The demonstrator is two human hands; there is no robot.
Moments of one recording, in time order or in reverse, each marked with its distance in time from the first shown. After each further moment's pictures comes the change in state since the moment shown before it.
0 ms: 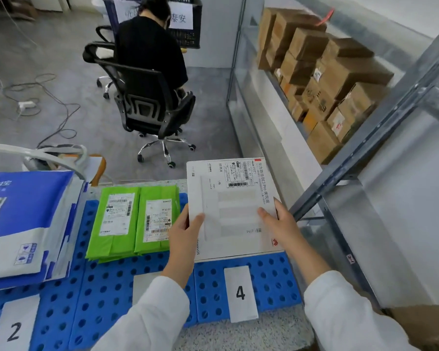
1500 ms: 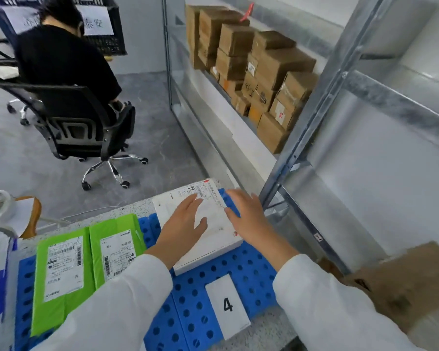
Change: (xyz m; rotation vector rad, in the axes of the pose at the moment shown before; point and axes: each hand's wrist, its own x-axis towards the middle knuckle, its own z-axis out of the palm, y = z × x) left_hand 0.082 0.012 0.053 1.169 -0.504 0.618; right_hand 0.032 -0.005 0.005 -0.685 0.203 -0.331
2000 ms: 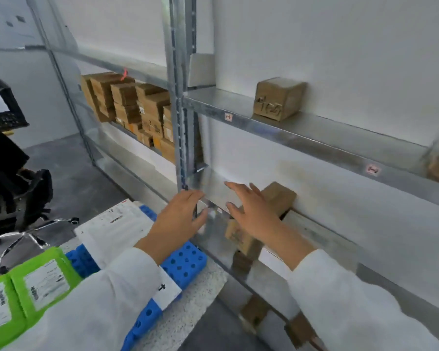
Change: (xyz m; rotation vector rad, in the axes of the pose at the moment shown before) left_hand -0.146 0.235 -0.001 0.087 0.015 0.623; right_hand -0.279 0.016 -0.197 -0.064 0.268 0.199
